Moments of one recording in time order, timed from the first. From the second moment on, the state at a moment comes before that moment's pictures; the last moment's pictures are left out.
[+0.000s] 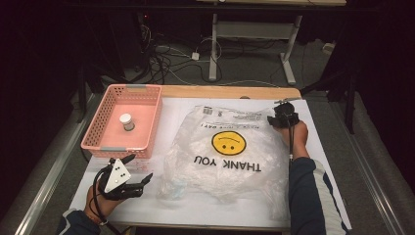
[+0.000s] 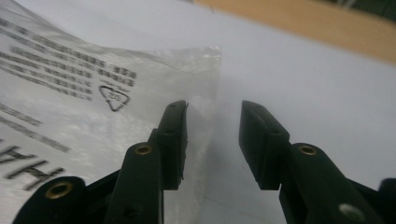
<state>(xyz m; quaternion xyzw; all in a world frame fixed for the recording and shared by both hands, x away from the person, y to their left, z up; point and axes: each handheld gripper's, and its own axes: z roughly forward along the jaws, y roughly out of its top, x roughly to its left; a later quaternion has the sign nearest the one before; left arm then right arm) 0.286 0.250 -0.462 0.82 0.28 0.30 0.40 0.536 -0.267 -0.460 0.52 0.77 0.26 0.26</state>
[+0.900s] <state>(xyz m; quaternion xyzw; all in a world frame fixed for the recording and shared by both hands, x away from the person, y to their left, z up) 0.281 0.255 -0.460 0.81 0.29 0.33 0.39 0.451 -0.331 -0.474 0.64 0.66 0.32 0.22</state>
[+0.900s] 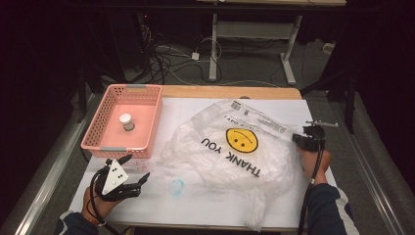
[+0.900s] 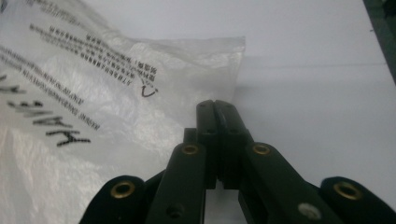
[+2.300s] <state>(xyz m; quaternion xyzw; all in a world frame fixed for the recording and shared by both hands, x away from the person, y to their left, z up) 0.276 0.255 -0.464 0.82 0.29 0.32 0.37 0.352 -0.079 -0.477 0.19 0.92 0.33 0.09</state>
